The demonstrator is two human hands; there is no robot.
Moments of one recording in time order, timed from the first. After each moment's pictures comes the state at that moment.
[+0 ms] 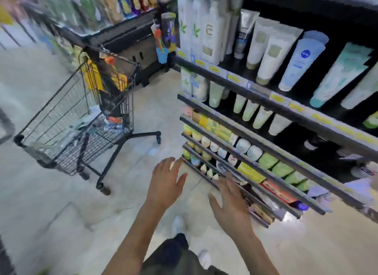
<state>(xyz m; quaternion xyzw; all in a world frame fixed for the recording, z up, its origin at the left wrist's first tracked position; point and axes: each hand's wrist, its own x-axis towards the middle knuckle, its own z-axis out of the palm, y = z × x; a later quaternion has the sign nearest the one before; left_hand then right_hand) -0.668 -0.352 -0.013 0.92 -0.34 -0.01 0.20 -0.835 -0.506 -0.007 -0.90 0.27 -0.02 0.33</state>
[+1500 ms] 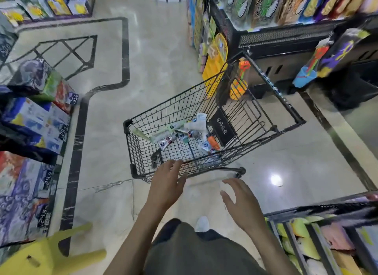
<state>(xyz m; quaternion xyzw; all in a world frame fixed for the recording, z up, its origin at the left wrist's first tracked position) -0.217 -0.067 -0.034 0.97 0.04 -0.04 0.22 -0.228 -0.322 -0.044 -0.93 -0.05 0.15 0.33</state>
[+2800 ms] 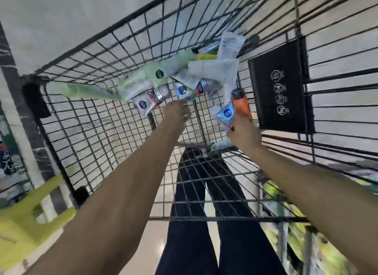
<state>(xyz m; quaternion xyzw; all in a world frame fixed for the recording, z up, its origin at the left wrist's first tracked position) 0.159 -0.009 -0.461 0.37 0.63 -0.22 0.65 0.146 -0.234 -0.451 -0.92 -0.01 0.38 0.07</state>
